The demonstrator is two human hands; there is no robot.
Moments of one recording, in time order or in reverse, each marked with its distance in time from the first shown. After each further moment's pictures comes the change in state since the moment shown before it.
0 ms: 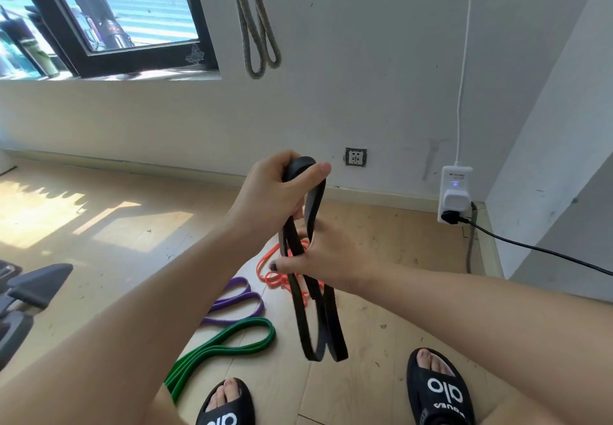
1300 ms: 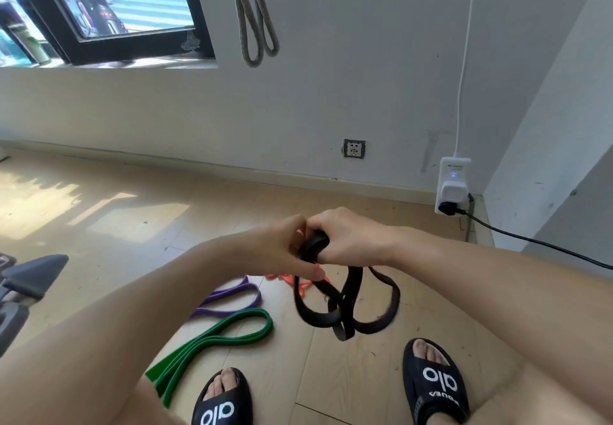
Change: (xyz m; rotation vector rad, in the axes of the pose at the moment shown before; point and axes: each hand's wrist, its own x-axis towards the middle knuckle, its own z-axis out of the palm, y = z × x) left_hand -0.019 -0.061 -0.014 0.555 -0.671 -0.245; right_hand -0.004 -0.009 -0.050 -0.401 -0.305 -0.030
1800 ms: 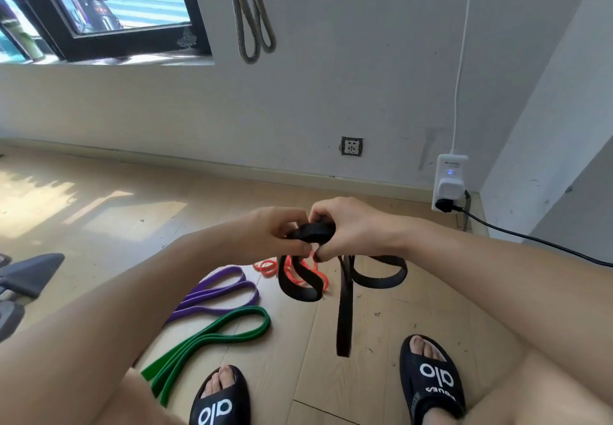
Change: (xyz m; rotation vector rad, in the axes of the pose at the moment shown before) left_hand 0.000 -0.002 -0.015 0.143 0.086 0.116; right_hand -0.008 0.003 -0.012 0.079 0.030 0.037
